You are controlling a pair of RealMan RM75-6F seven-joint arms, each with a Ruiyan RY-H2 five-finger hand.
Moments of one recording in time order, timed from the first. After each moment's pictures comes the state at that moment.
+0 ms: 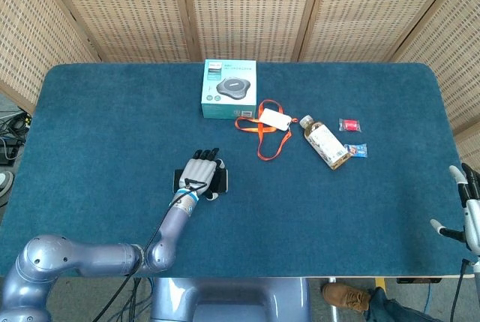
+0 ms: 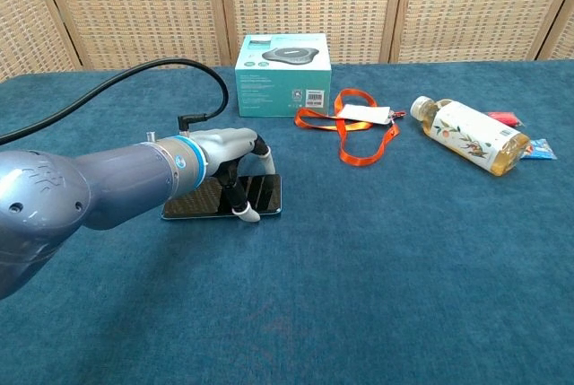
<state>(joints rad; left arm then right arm) -1.10 -1.85 -0.21 -1.32 0.40 0.96 0.68 0.08 -1.11 0.14 -1.48 -1.38 1.43 0.12</state>
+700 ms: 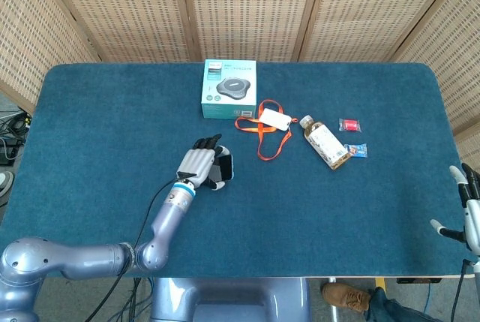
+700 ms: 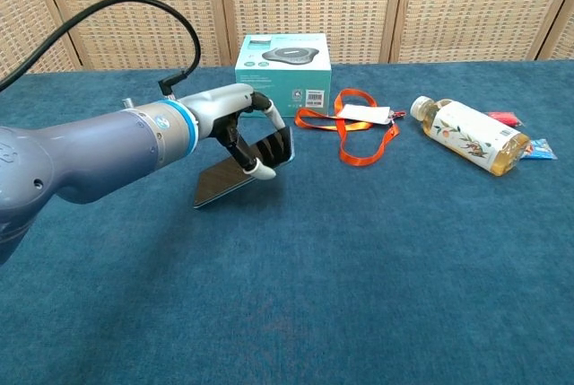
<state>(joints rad) -1.01 -1.79 -0.30 -1.41 0.59 0.99 0.45 0.08 -1.11 0.14 -1.48 -1.38 1.43 0.12</state>
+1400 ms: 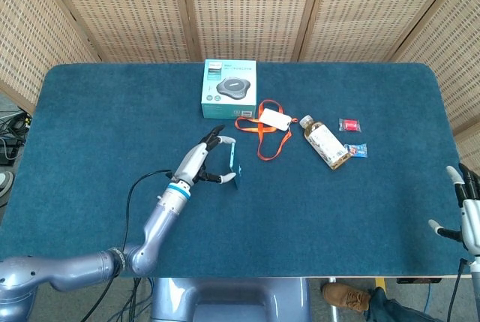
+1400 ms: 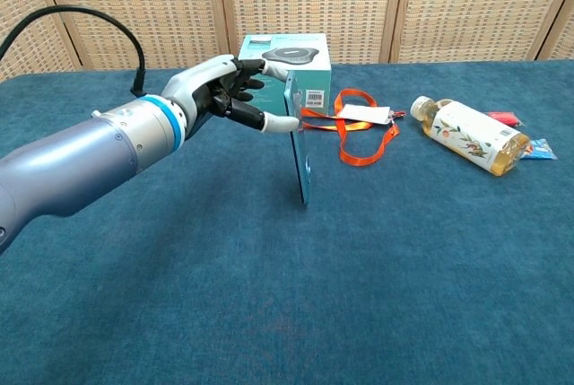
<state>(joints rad) -0.84 -1.83 -0.36 -1.33 1.02 0.92 -0.29 0.08 -1.12 0.14 -1.48 -1.37 1.43 0.09</state>
